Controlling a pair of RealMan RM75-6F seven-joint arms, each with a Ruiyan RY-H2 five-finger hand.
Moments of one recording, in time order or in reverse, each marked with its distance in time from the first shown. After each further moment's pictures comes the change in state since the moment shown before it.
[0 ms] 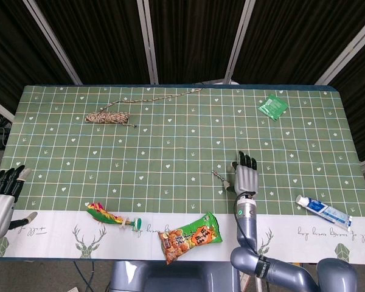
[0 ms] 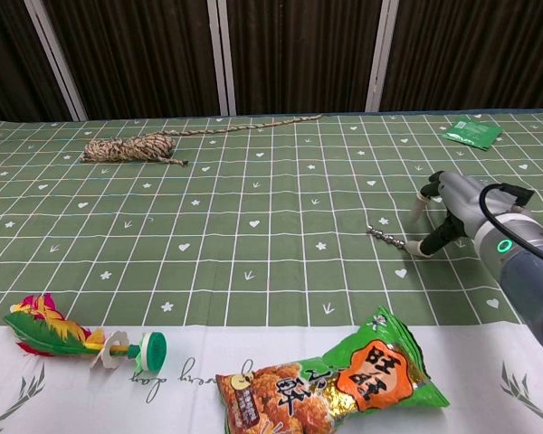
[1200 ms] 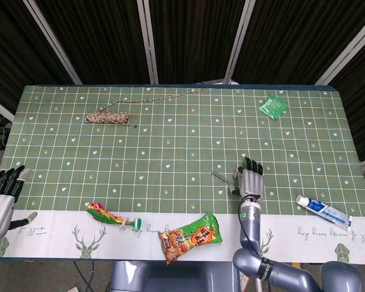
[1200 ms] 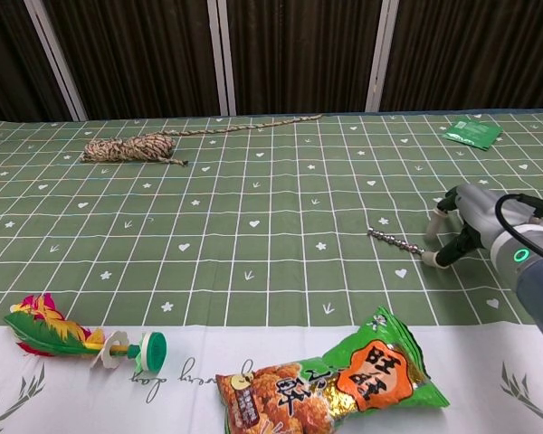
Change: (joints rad) left arm 0.001 0.001 0.001 -0.004 -0.001 -0.001 0.000; right arm -0.031 0.011 0.001 -0.032 0.053 0.015 -0.030
